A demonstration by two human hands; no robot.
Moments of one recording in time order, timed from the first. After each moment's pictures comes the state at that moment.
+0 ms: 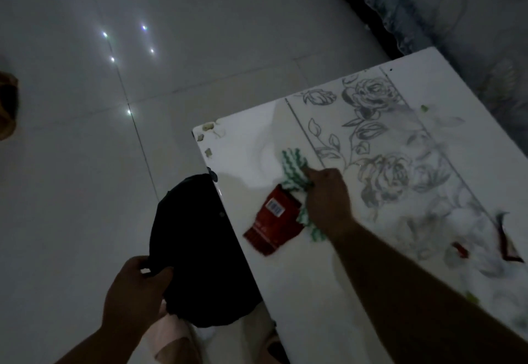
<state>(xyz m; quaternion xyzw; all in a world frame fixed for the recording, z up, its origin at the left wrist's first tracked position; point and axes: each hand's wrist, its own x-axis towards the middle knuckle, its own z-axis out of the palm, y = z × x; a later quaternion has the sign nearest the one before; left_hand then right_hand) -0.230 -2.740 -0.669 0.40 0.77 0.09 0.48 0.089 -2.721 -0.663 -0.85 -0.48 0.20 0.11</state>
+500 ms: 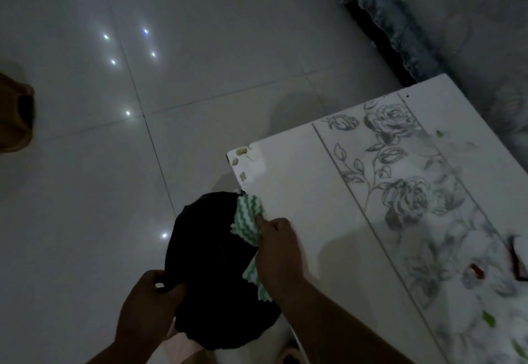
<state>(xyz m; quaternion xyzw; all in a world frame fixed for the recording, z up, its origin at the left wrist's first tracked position) -0.269 -2.700 -0.635 0.41 0.74 0.02 0.53 -0.063 -2.714 -0.658 -0.80 -0.48 0.33 0.11</state>
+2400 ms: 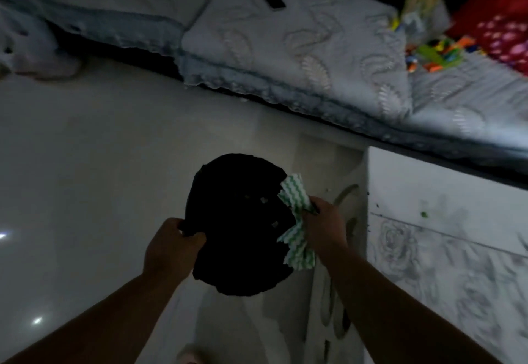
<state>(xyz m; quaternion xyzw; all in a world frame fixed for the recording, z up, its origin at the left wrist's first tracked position) 0.126 -2.051 -0.578 0.78 0.43 -0.07 0.45 0.252 -2.289 -0.567 -0.87 0.03 0.24 0.44</state>
